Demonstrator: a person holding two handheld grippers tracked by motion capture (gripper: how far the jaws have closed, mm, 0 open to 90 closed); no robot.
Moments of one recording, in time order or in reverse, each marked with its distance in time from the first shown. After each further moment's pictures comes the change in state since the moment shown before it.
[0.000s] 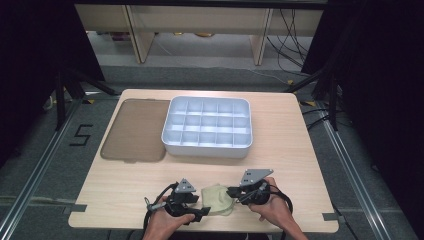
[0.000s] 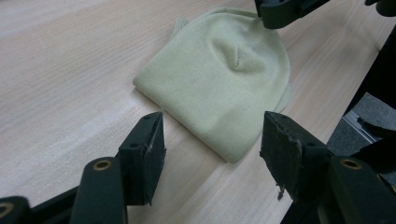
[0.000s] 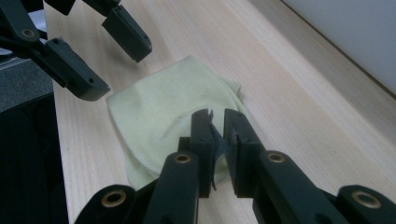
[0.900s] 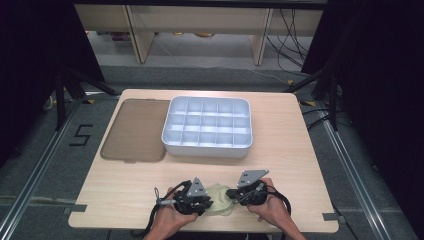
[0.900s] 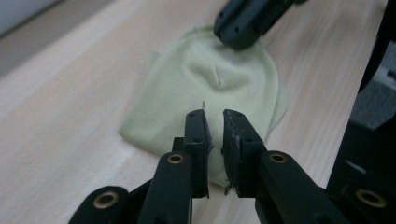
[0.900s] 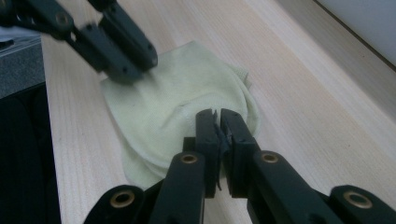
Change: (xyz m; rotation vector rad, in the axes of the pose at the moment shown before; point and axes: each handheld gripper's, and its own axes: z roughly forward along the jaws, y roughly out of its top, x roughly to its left) left arm -0.011 0.014 0.014 0.036 0.024 0.295; right arm -0.001 -0.002 0.009 0.053 0.004 -0.013
